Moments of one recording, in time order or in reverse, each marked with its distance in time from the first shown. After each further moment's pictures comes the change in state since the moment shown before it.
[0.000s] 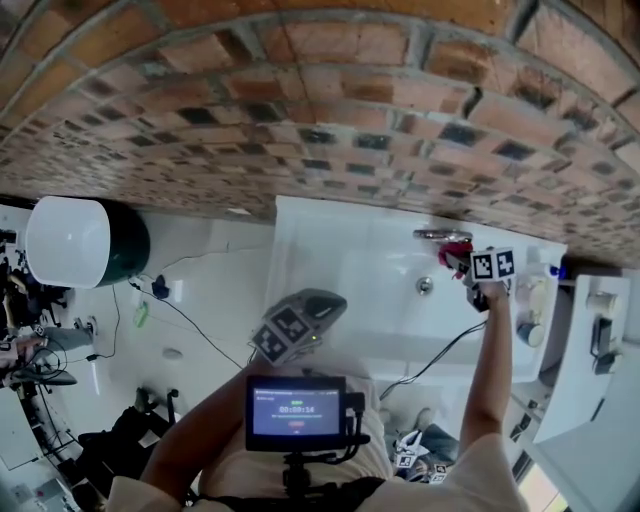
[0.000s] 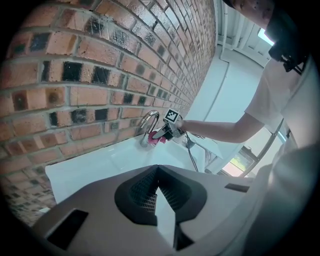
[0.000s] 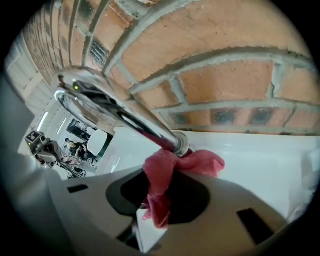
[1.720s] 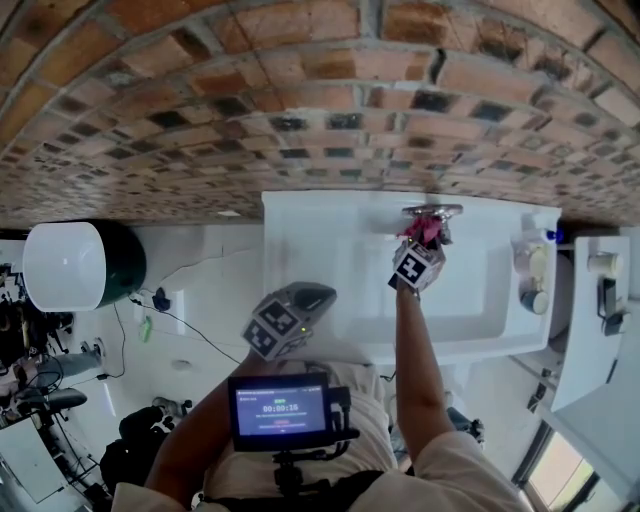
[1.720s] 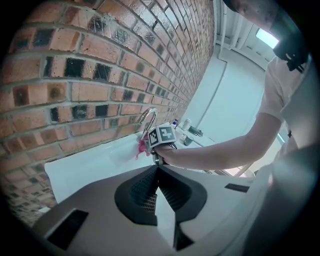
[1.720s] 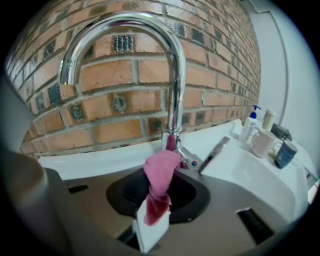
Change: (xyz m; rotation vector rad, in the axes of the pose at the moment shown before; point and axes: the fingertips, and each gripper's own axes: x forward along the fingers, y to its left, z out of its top) left arm -0.005 0.002 -0.015 0.006 0.016 -0.035; right arm 0.038 0.007 -0.007 0.323 -0.613 -0.831
